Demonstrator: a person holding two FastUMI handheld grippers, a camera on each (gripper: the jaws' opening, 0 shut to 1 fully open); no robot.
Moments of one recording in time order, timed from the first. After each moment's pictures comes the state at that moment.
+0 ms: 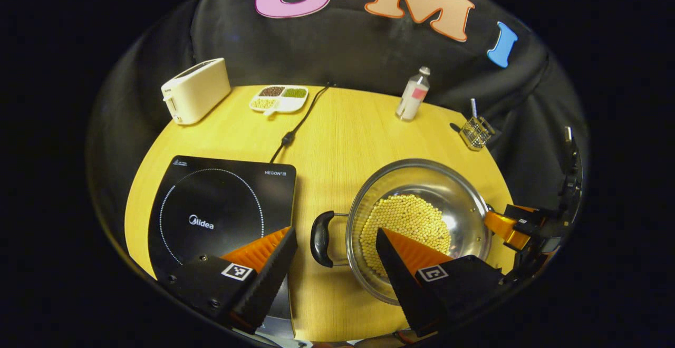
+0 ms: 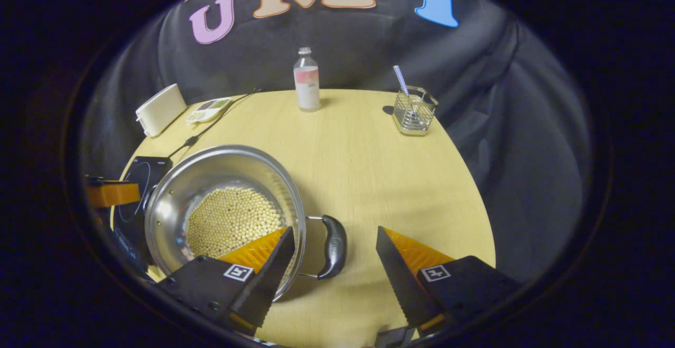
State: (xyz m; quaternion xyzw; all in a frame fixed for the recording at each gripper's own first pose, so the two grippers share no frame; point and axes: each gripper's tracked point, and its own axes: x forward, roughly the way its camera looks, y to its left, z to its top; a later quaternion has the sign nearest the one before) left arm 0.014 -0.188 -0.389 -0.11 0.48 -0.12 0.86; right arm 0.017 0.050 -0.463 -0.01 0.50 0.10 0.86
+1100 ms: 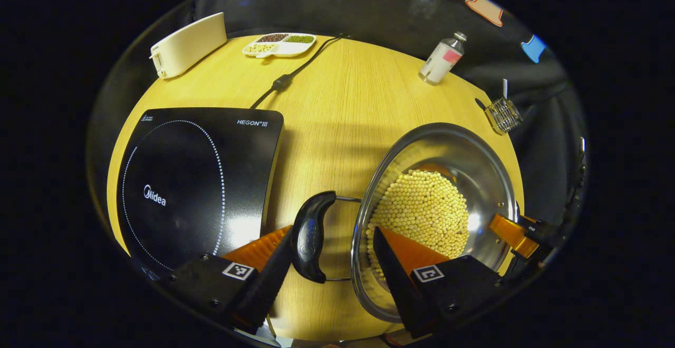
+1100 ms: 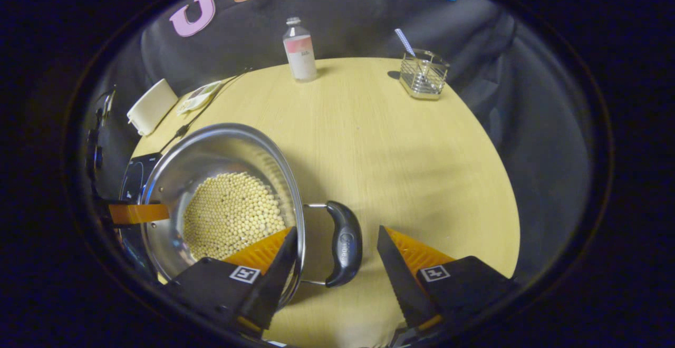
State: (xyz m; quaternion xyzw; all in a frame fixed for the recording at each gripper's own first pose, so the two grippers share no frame) left arm 0.002 -0.205 -0.454 -0.13 0.58 -0.10 0.80; right arm 0.001 0.073 -0.503 0.04 0.58 0.11 0.81
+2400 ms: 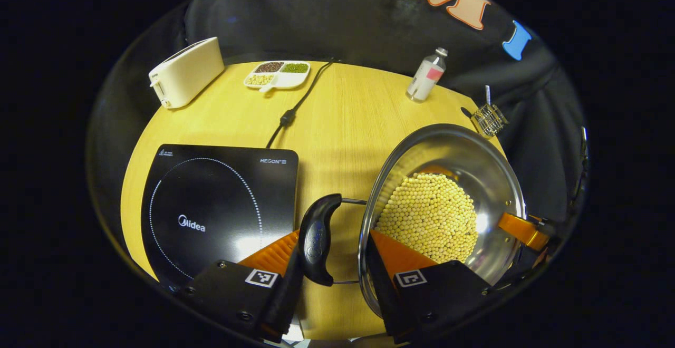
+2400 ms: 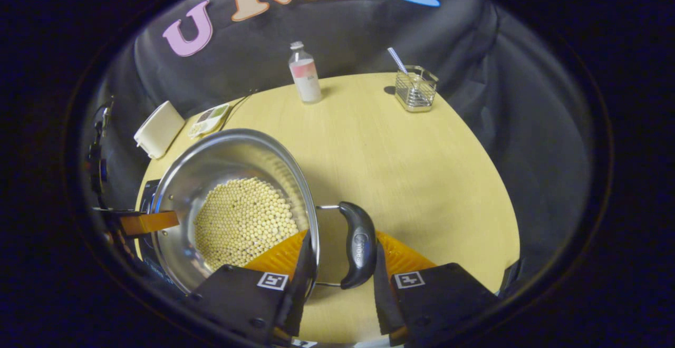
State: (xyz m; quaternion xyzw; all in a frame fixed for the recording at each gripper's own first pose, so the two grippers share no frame) left arm 0.019 -0.170 -0.411 -0.11 0.53 -0.12 0.83; right arm 0.000 0.090 -0.439 0.06 0.54 0.07 0.83
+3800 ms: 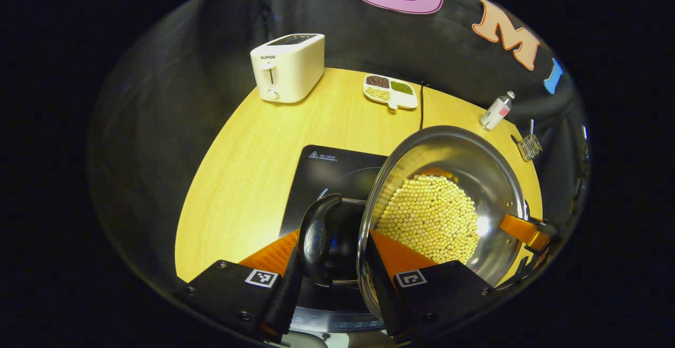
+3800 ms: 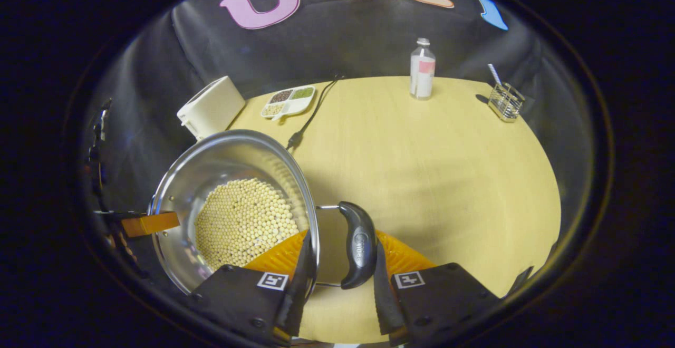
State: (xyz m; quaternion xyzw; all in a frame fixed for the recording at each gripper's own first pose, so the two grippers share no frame) left arm 0.020 0.077 -0.419 -0.10 0.53 -0.04 0.84; right arm -0.044 0.344 -0.413 0.07 0.55 0.15 0.82
